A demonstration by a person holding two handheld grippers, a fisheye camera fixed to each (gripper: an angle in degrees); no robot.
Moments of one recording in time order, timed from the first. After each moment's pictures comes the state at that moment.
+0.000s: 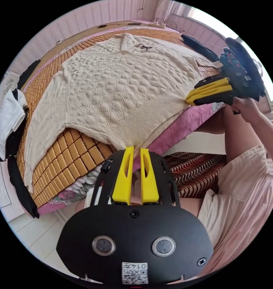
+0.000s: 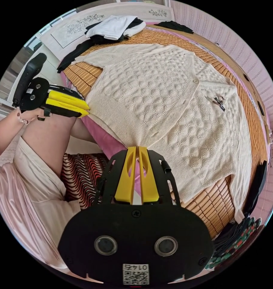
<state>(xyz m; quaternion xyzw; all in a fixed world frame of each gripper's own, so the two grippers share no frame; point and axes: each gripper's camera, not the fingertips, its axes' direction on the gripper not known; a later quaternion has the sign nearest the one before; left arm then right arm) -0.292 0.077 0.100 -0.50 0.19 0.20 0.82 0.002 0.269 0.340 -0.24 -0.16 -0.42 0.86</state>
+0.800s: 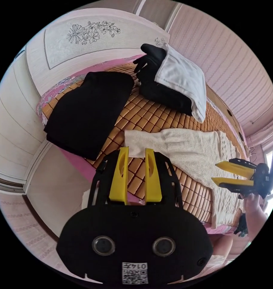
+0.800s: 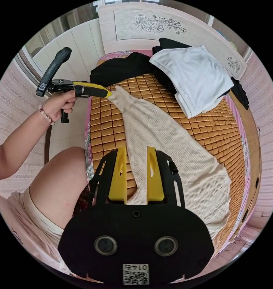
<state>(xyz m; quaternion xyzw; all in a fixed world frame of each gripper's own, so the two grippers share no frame) -0.696 -0.003 0.056 -0.34 -0.10 -0.25 0.90 -0.340 0.205 0.344 -0.14 -0.22 -0.63 0.73</state>
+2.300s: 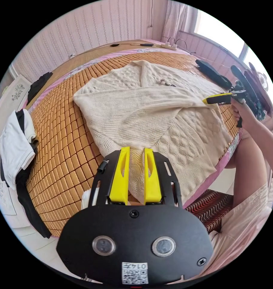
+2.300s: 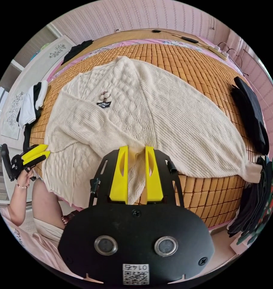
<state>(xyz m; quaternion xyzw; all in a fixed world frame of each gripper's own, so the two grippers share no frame) -0.247 0.017 0.150 -0.43 0.15 0.20 0.87 0.231 0.102 0.400 -0.20 -0.10 -0.10 0.97</state>
